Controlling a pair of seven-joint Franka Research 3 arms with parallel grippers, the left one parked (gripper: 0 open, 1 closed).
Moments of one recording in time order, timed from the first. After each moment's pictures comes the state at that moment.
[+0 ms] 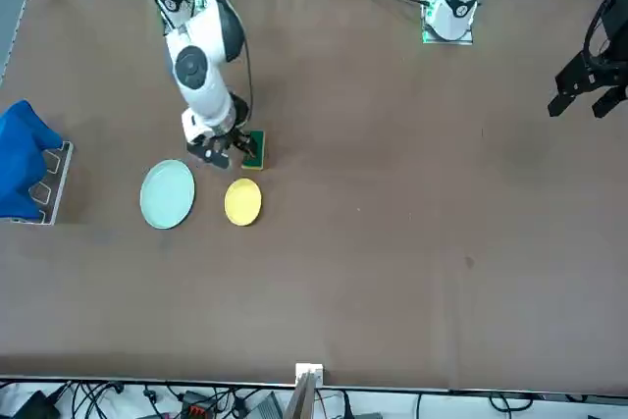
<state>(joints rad) 0.45 0.26 0.11 -2.11 0.00 2.38 0.87</state>
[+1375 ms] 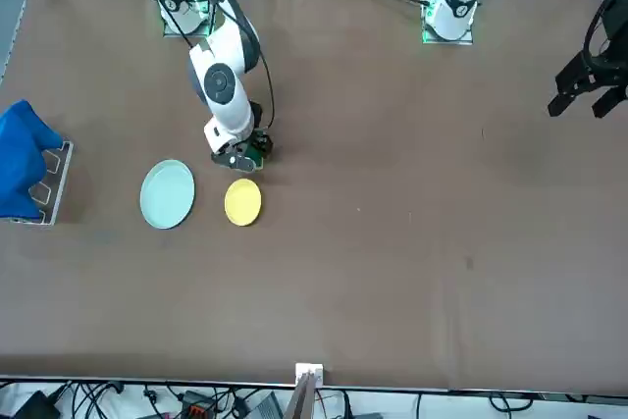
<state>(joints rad) 0.48 0.36 0.11 -2.11 -0.02 2.42 0.76</state>
